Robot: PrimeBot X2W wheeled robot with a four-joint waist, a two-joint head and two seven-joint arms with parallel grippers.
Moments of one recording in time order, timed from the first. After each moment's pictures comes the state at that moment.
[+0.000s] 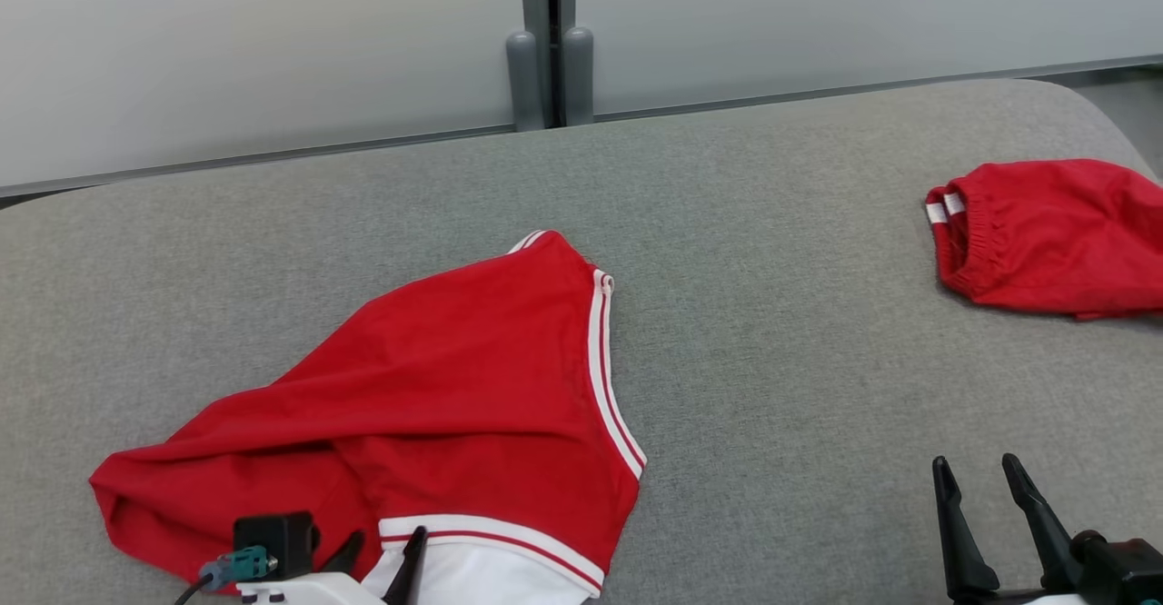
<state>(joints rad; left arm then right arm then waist) -0.04 0.51 -0.70 -0.04 -0.94 0.41 0.08 0.10 -0.05 -0.03 0.19 0.19 0.13 -0.26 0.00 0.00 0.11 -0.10</state>
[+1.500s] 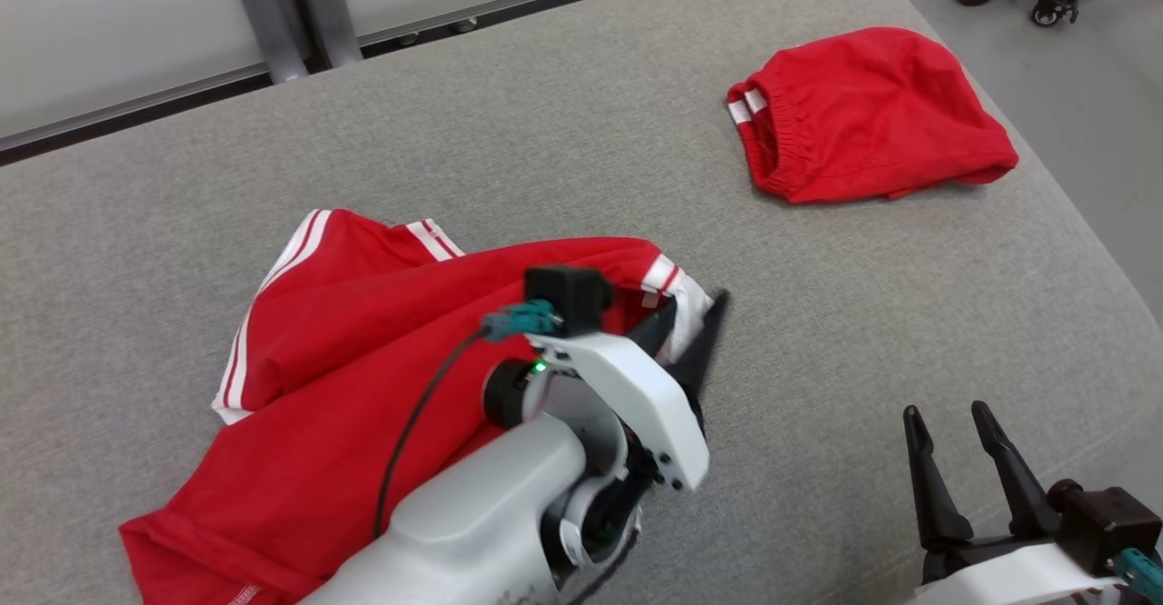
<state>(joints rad) -0.71 0.05 -1.06 0.41 -1.25 0.21 -0.14 0.01 -0.05 0.02 0.21 0.23 0.13 -0.26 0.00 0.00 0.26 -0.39</state>
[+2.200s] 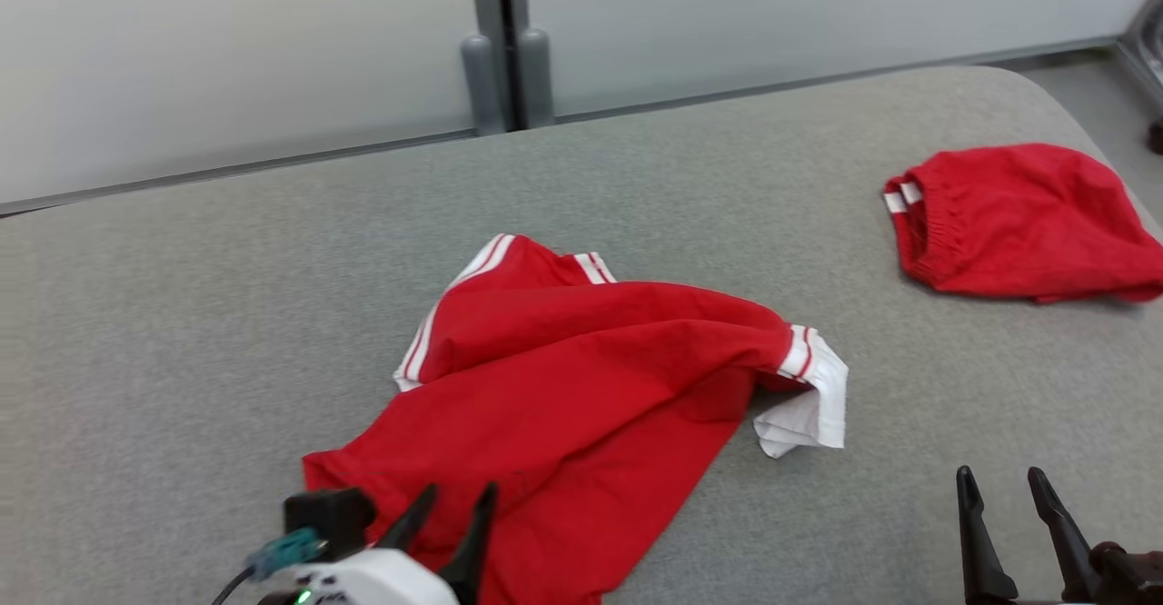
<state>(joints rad) -0.31 0.50 -1.07 0.02 -1.27 0.41 -0.25 0.12 -0.05 -0.06 0.19 0.20 0.13 -0.26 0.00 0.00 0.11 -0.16</state>
